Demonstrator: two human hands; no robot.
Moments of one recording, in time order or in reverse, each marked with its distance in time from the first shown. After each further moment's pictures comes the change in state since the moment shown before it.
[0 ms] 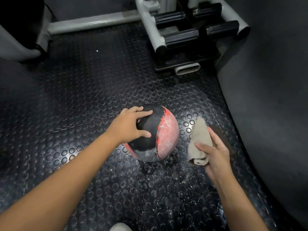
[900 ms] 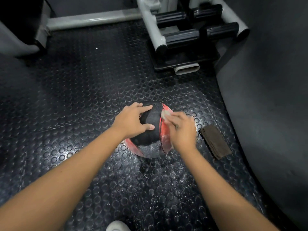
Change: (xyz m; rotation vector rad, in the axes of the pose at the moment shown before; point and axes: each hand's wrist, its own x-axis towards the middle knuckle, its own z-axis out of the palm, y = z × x) left_hand 0.012 0.007 0.004 0.000 0.038 -0.075; right_hand 0.041 0.018 0.084 -1.166 -0.005 -0.828
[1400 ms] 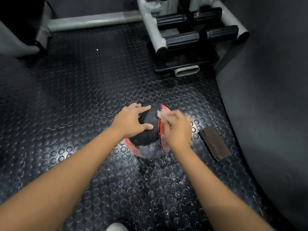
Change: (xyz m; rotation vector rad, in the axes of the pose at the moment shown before) left_hand 0.005 -0.005 -0.001 -0.009 0.002 -0.013; right_hand 0.004 -0.016 0.006 -0.042 0.032 0.026
